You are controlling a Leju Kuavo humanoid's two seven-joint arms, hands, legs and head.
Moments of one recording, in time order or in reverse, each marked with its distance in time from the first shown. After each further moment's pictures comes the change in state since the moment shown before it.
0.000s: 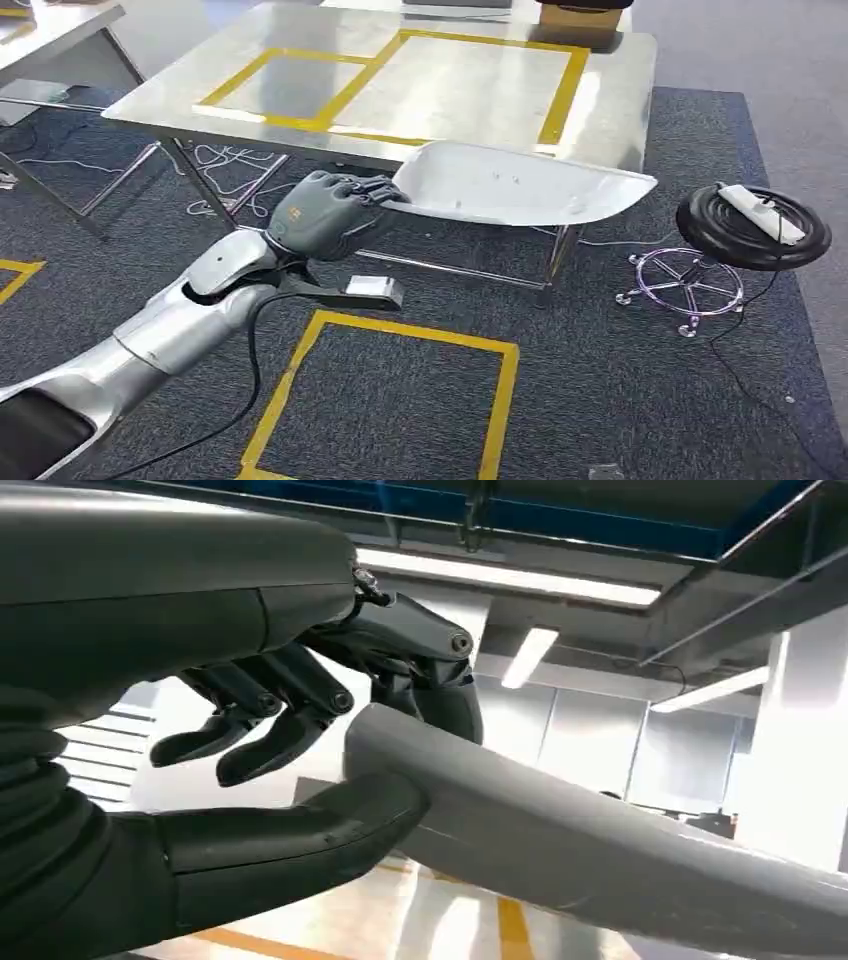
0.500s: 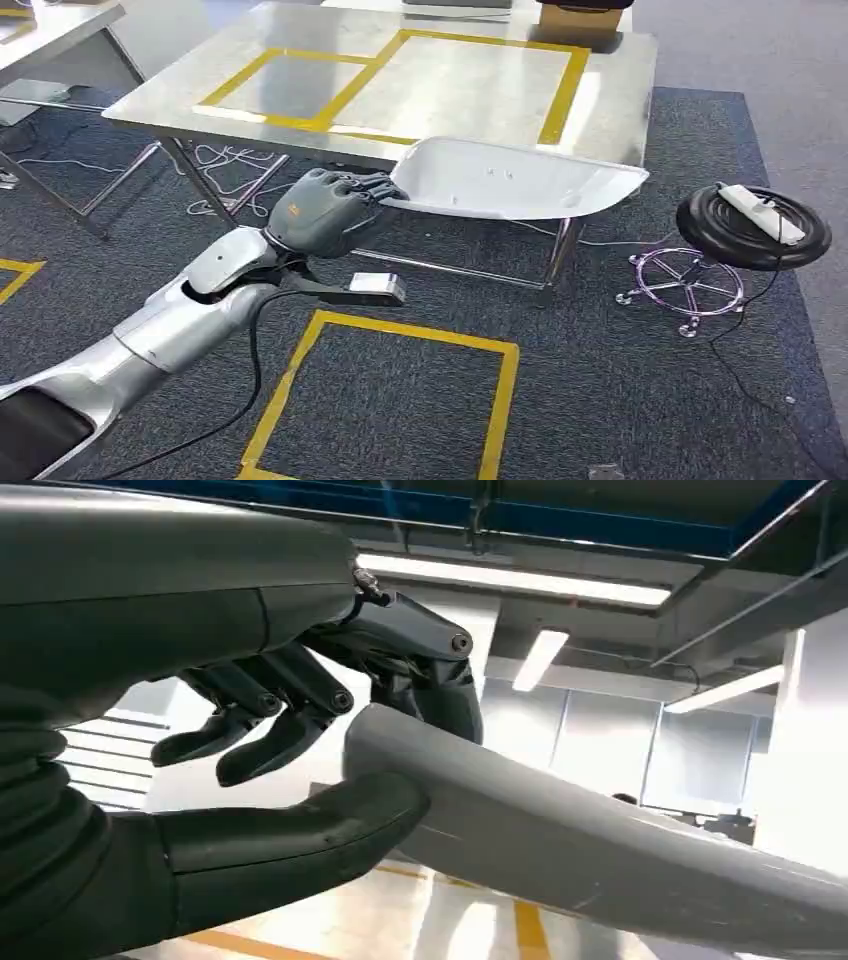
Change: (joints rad) left arm -0.006 0.002 -0.003 0.002 -0.022 0.002 0.026; right arm 0.000 0.000 0.000 0.000 -0.001 0.000 0.000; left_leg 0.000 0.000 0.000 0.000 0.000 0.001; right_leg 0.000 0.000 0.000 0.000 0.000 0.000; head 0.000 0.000
